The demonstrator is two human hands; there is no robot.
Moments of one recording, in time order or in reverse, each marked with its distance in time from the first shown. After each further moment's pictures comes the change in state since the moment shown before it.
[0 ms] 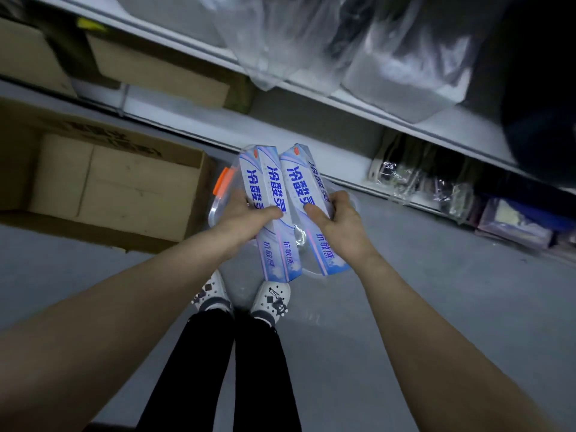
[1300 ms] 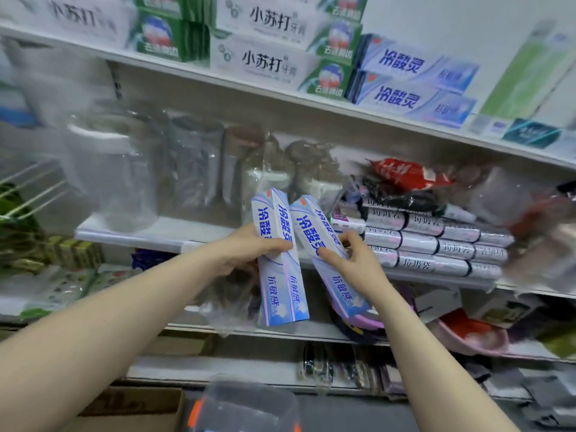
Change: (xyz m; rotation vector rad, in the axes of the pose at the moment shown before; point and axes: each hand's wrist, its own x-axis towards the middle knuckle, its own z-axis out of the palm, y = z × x) left_hand -0.466 0.357 -0.040 0.326 -0.287 0.765; right_hand -0.376 -0.295 -0.312 0.057 0.568 -0.604
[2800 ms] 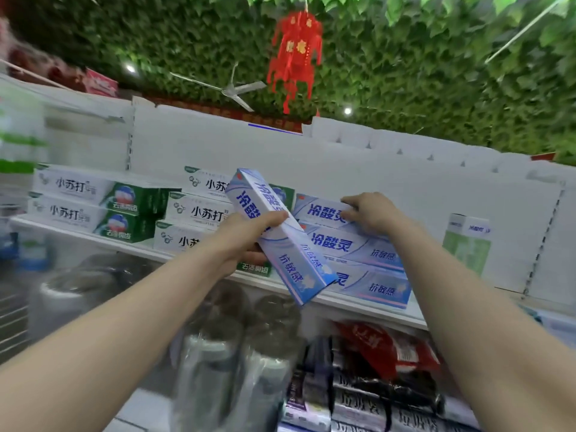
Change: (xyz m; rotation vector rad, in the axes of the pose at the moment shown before) left_hand 0.070 0.289 0.027 -0.253 0.468 0.503; right_hand 0.281 -0.192 -0.285 -0.841 0.153 -0.482
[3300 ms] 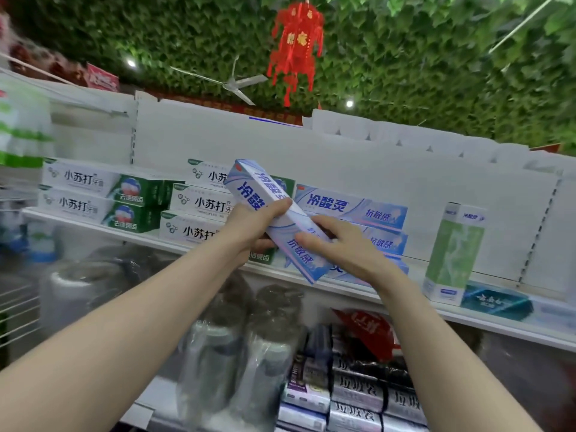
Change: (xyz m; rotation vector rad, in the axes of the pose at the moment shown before) left_hand -0.009 0.001 0.016 -0.086 0.109 0.022; right_hand -0.121 -0.068 0.022 0.809 -0.034 -0.200
